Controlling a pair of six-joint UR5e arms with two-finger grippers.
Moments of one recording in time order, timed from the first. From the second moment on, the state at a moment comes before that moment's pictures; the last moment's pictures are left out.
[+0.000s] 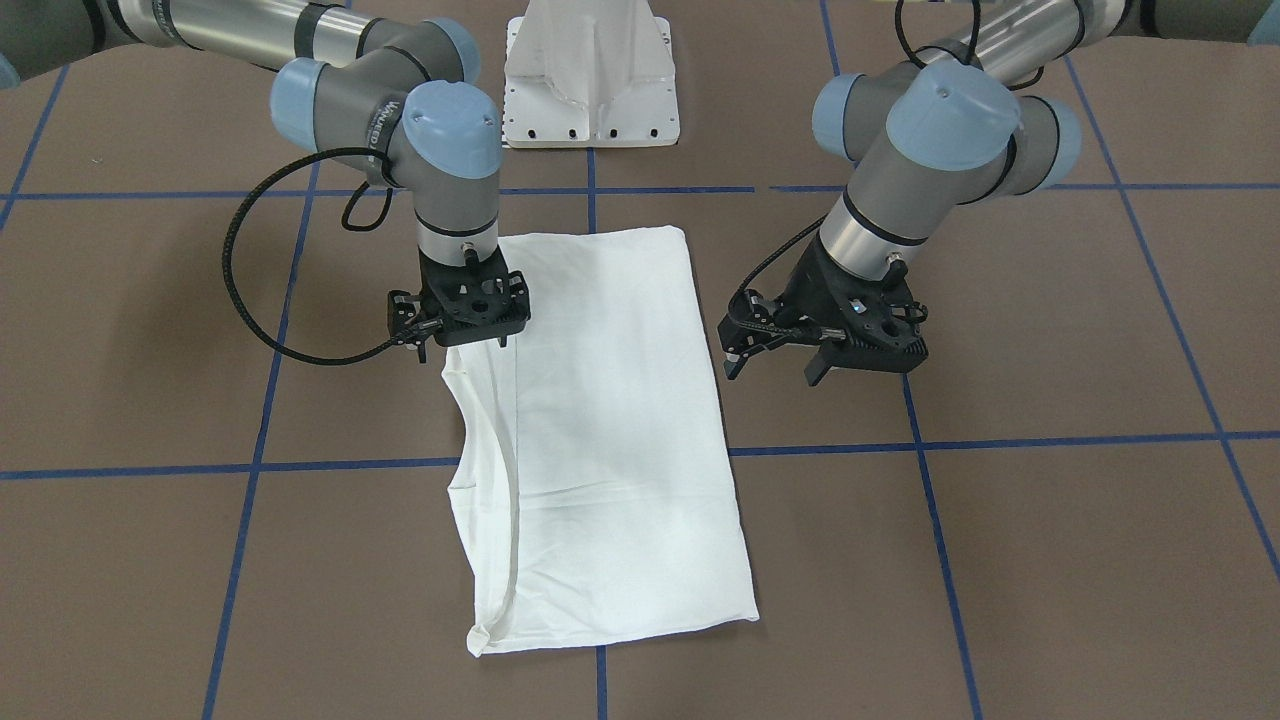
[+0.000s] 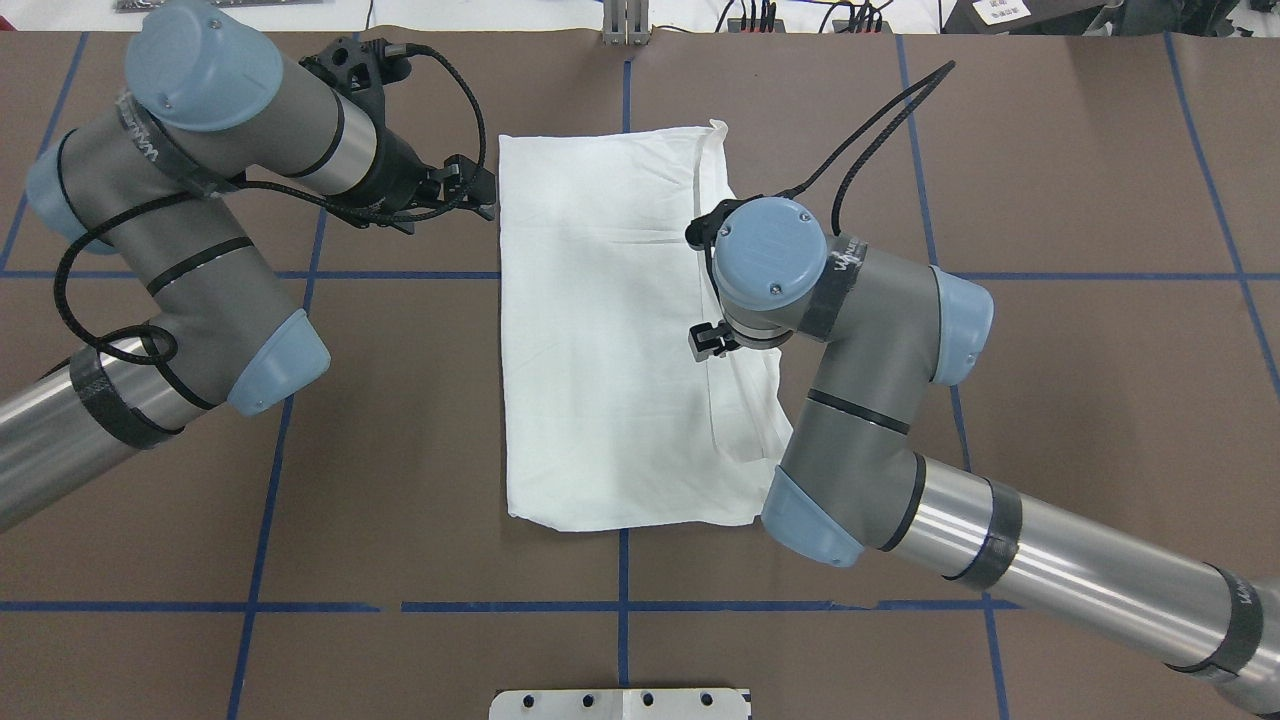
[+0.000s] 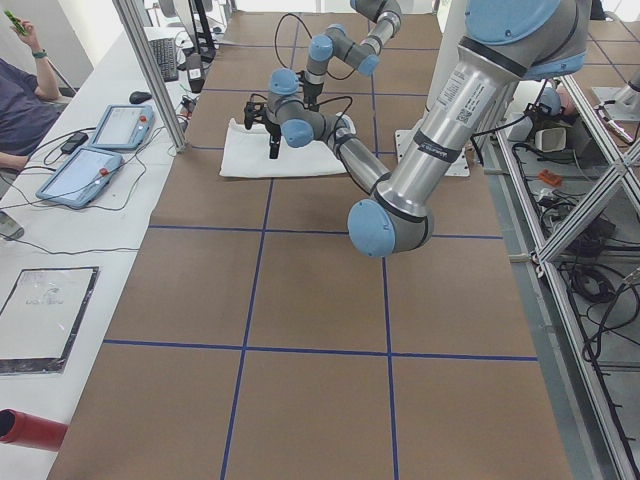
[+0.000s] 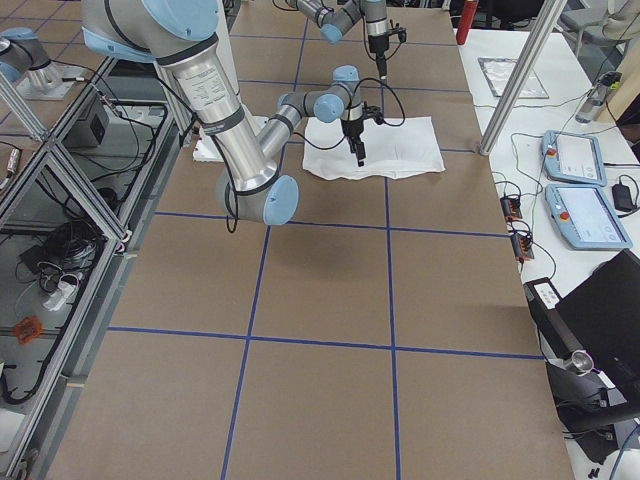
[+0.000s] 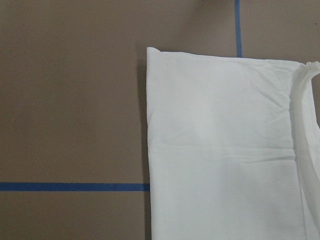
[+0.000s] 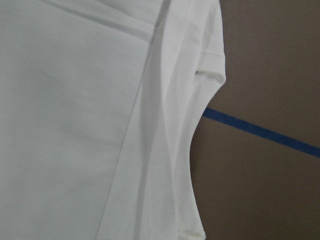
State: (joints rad) left arm -0.81 -2.16 -1.63 -1.97 -2.03 -1.18; right arm 0.55 -0.88 1.61 -1.67 1.68 0.84
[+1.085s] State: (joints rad) left arm -0.81 -2.15 -1.62 -1.99 -2.03 -1.17; right arm 0.52 -0.84 1.47 -1.58 1.63 0.82
